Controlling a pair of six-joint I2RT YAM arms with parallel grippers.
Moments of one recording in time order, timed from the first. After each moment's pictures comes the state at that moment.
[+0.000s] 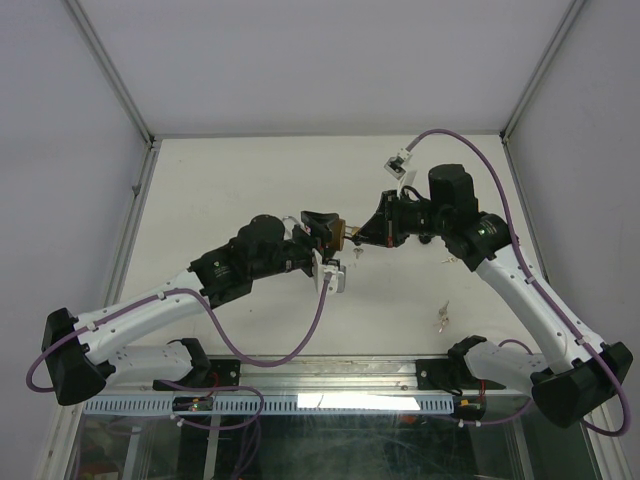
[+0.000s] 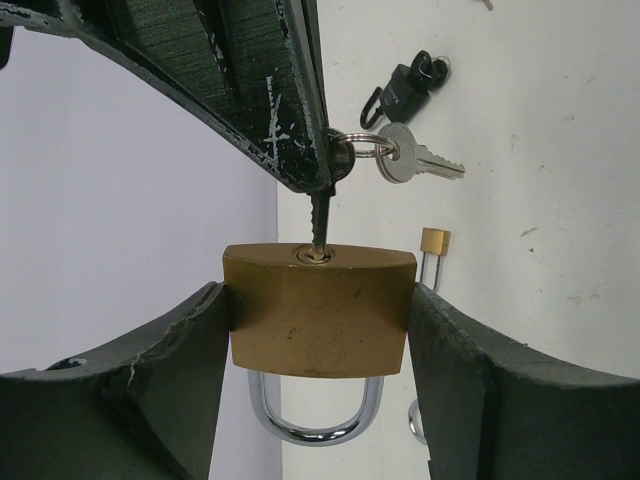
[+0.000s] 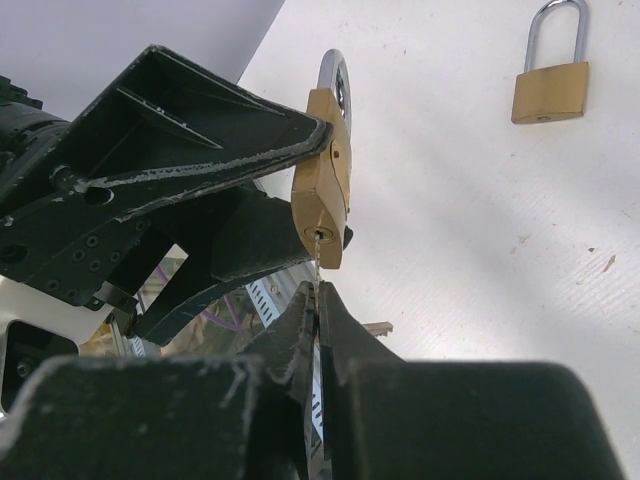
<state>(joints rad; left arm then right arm) -0.98 1.11 0.93 -0.09 0.16 1.09 0.50 1.09 1.13 -0.54 -0.69 0.42</state>
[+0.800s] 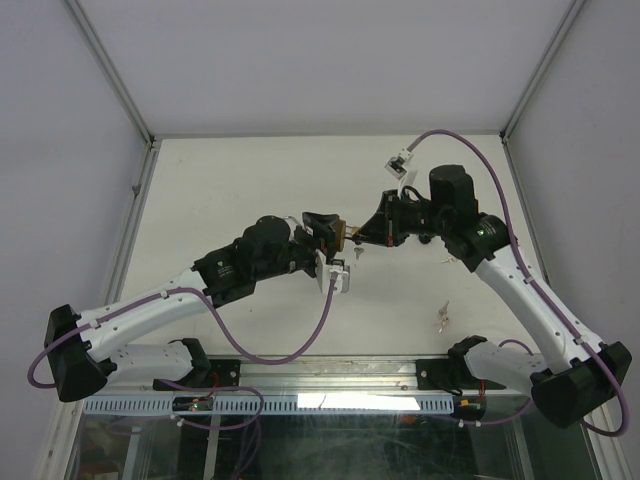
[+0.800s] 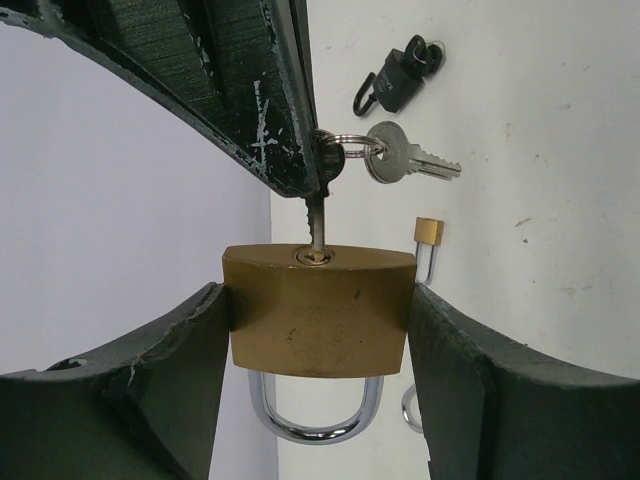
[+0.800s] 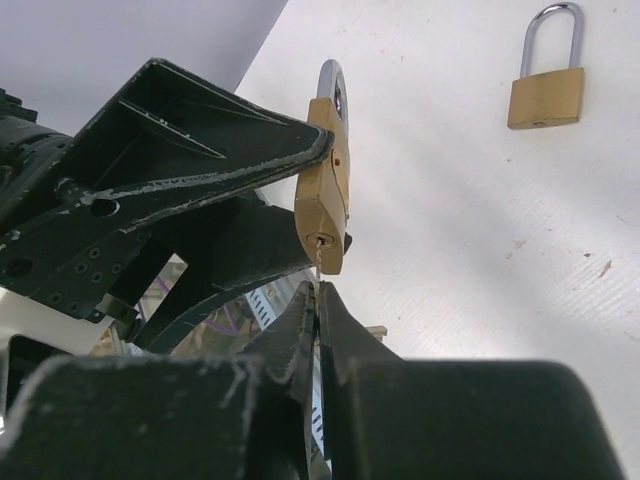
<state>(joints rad) -1.01 1.13 0.95 -0.11 0.11 1.08 0.49 1.09 1.10 -0.50 -0.70 0.44</state>
